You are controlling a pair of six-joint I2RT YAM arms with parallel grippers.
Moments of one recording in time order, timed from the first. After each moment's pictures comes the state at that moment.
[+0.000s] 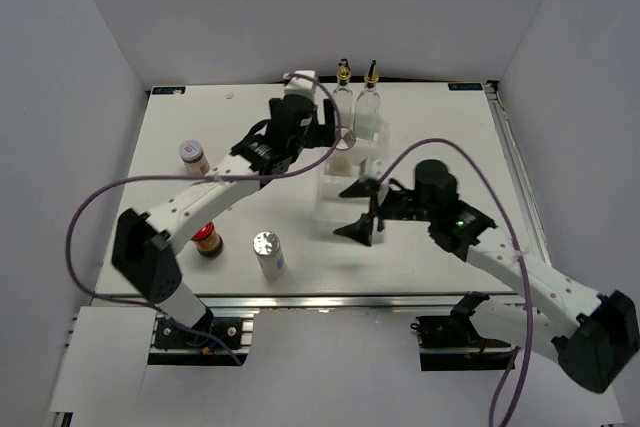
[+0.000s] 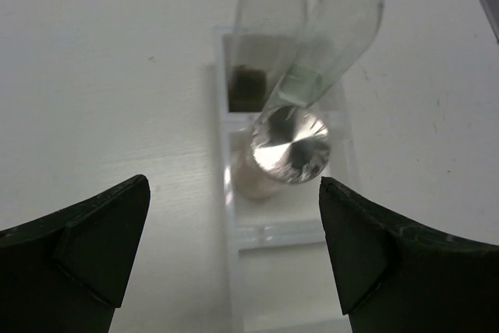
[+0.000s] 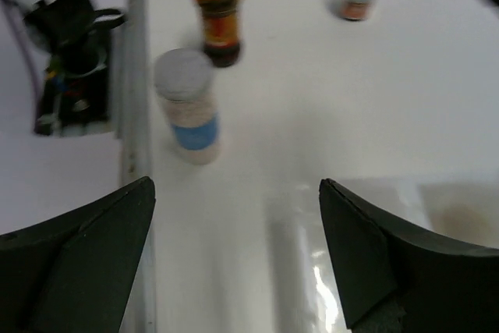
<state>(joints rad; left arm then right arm) -0.70 1.68 1.50 -0.26 -0.34 -0.32 0.59 0.93 0.71 0.05 -0.74 -0.13</state>
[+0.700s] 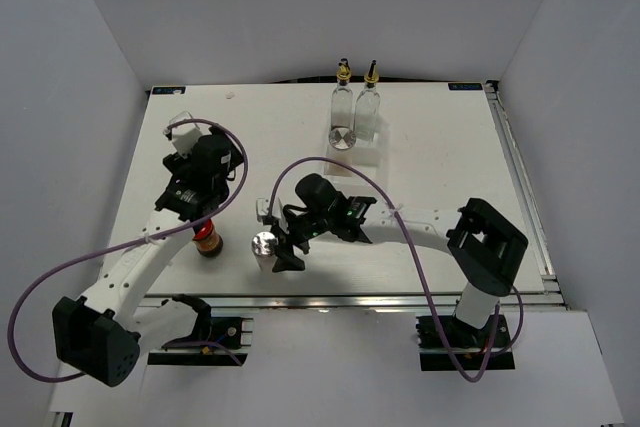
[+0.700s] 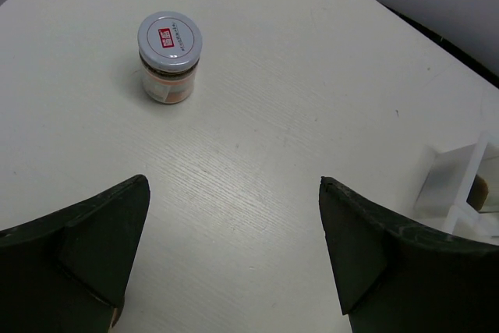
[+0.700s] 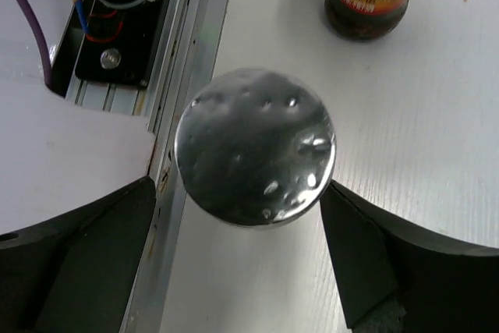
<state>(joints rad) -0.41 1.10 0.94 -0.37 -0.72 -0.65 1.07 1.72 1.10 -0.01 -0.68 -0.34</state>
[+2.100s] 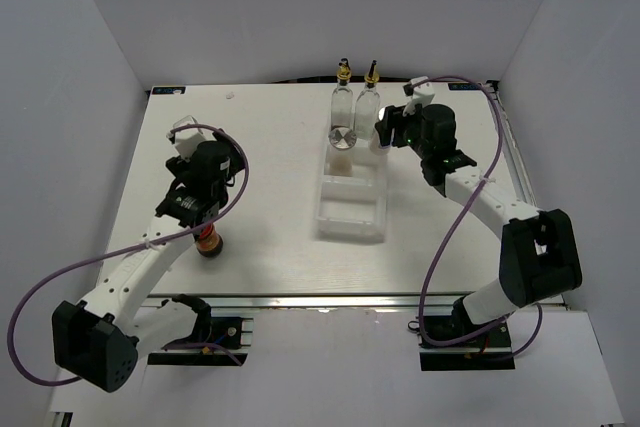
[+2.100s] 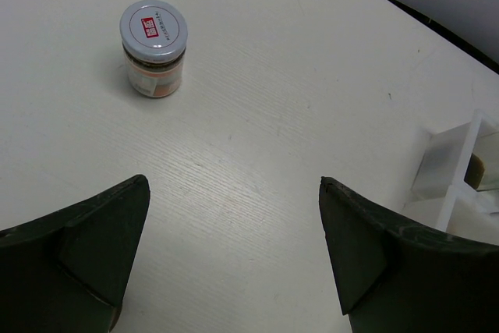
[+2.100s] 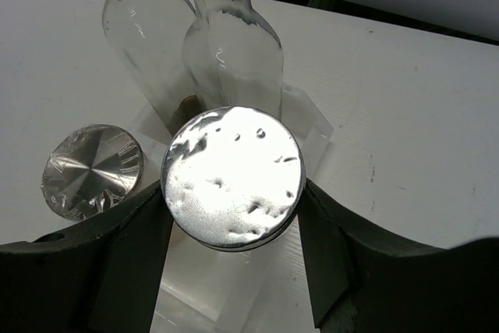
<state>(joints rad) -0.41 1.05 0.88 -0.31 -0.67 -0.62 0.35 1.48 1.00 0.25 -0.07 0.06</state>
